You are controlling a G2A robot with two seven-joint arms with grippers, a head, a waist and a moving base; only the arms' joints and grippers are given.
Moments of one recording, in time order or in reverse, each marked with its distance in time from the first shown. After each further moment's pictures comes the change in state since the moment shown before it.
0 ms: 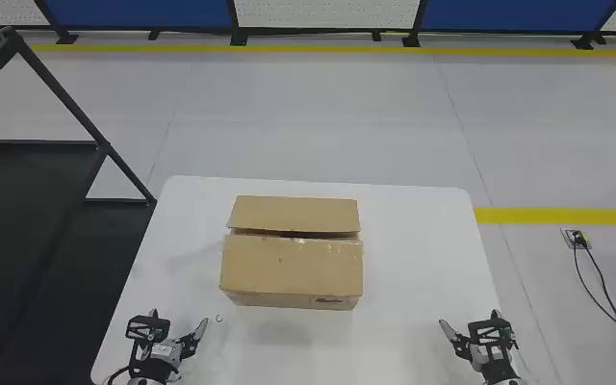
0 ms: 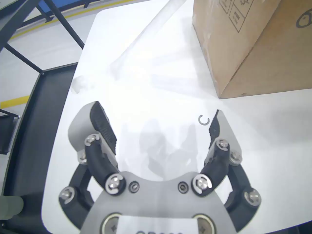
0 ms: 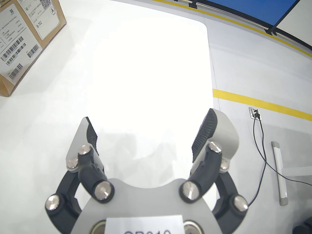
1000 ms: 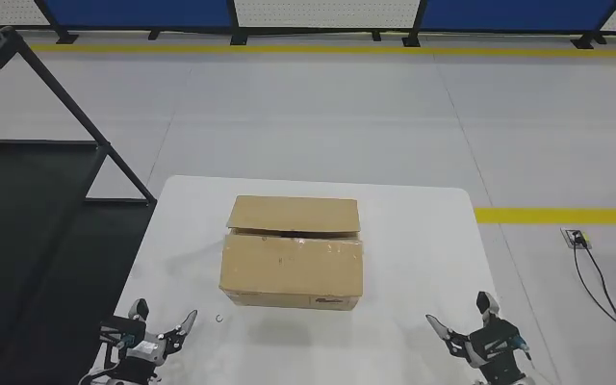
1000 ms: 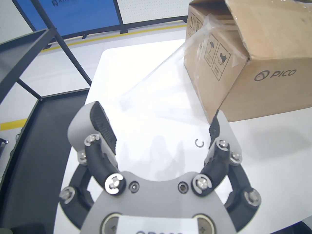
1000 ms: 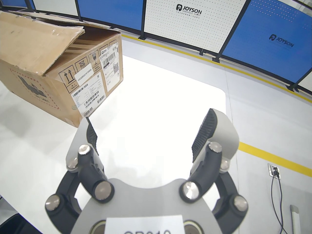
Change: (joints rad) left arm 0.031 0.004 -0.104 -0.028 -0.056 -0.149 0.170; right arm -0.055 0.006 0.050 -0.175 -0.034 -0.205 -0.149
